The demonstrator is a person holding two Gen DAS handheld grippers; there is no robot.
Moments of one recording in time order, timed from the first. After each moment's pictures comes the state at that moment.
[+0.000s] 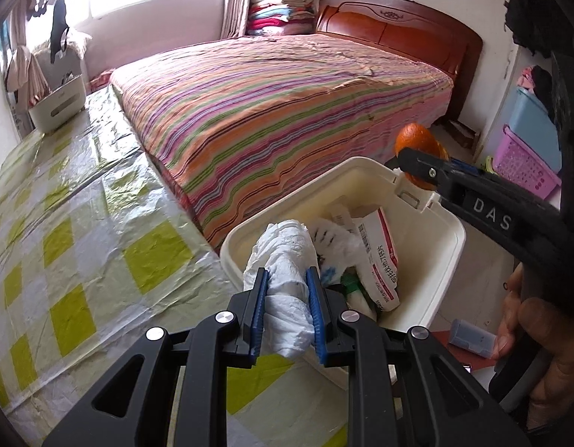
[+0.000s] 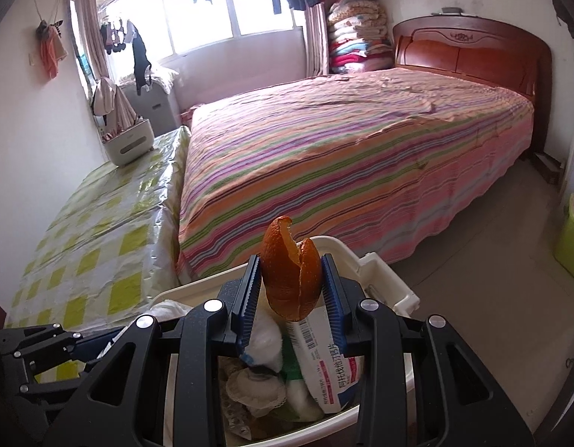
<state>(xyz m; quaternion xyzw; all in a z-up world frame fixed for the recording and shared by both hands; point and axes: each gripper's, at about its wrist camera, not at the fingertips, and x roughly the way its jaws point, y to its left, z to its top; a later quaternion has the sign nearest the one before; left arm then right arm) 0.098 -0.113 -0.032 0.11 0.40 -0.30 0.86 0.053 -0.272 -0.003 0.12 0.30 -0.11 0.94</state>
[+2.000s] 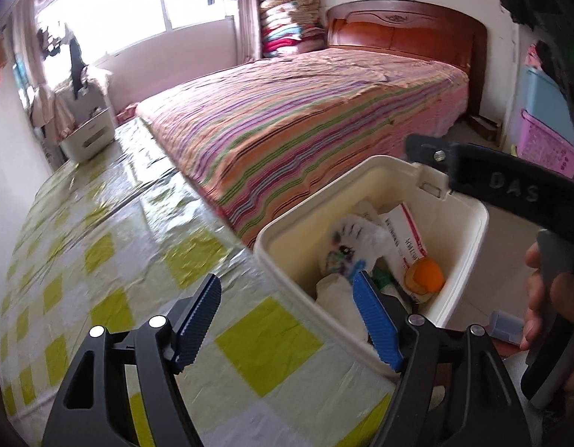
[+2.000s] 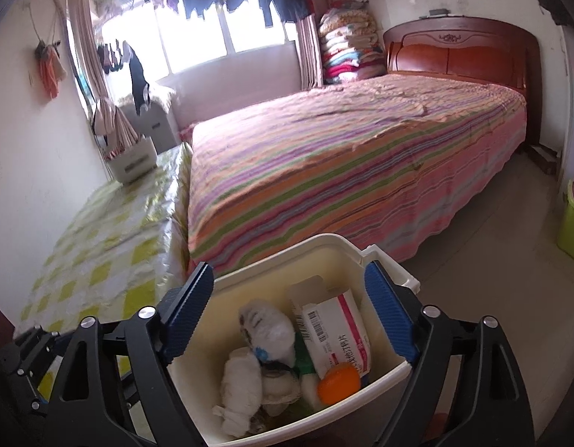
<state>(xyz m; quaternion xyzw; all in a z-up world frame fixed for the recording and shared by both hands) 0.070 -0.097 -0.031 0.16 0.34 -0.24 0.89 0.023 -0.260 0.003 0.15 0.26 -0.12 0.95</state>
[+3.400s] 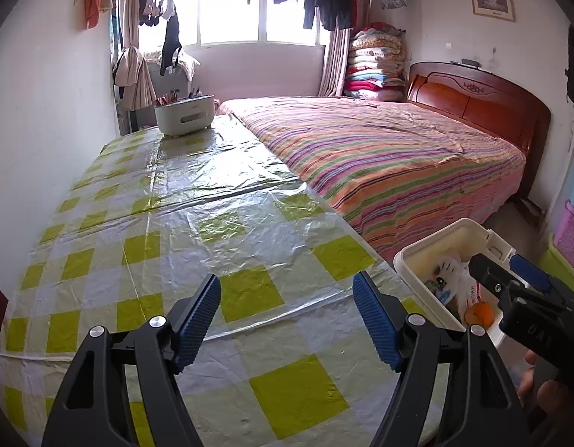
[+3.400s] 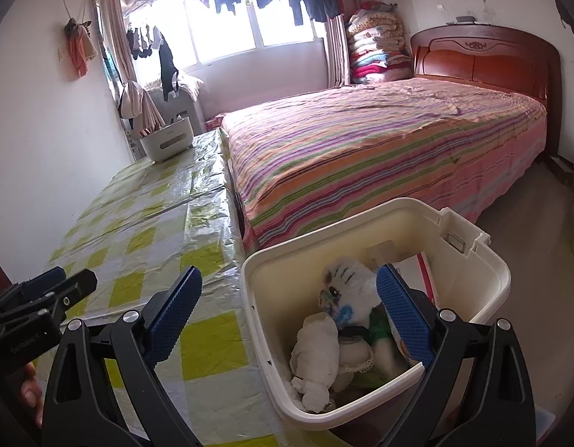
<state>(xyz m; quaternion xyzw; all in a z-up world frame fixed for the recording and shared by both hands) 0.078 0.033 -0.010 0.04 0.30 -0.14 0.94 0.016 -0.175 -0.019 0.13 0.27 -0.08 0.95</state>
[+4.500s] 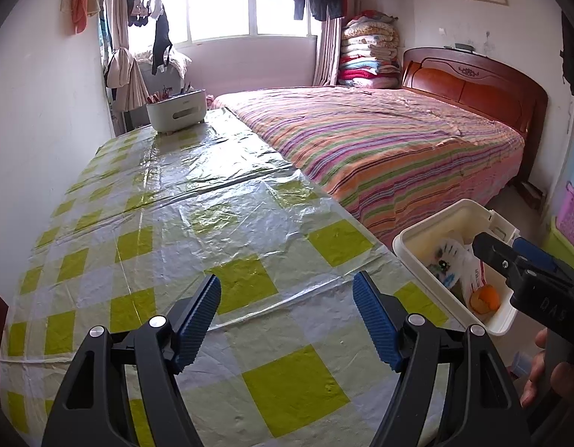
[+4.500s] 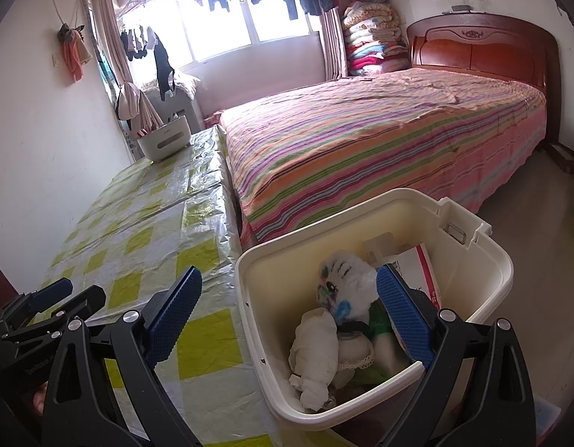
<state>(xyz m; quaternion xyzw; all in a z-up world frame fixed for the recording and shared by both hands) 0.077 0.026 -0.020 0.07 0.31 -0.14 0.94 0.017 -0.179 -0.023 0.15 0.28 -0.08 0.95</state>
